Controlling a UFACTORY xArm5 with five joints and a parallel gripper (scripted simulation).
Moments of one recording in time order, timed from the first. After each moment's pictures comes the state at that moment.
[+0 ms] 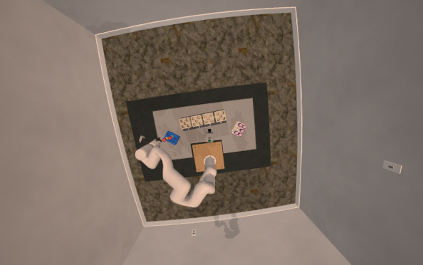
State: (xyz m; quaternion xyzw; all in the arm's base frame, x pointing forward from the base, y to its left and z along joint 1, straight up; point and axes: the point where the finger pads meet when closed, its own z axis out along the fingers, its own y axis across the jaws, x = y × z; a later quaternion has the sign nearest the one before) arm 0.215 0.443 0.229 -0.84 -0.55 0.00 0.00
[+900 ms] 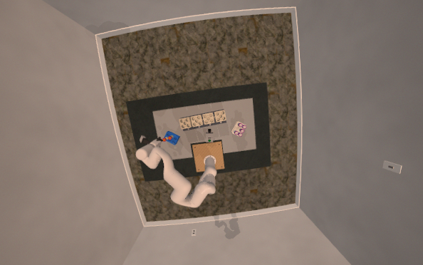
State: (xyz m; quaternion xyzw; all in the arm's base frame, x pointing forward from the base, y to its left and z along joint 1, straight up) arm 0.217 0.437 0.231 -0.84 -0.55 0.00 0.00
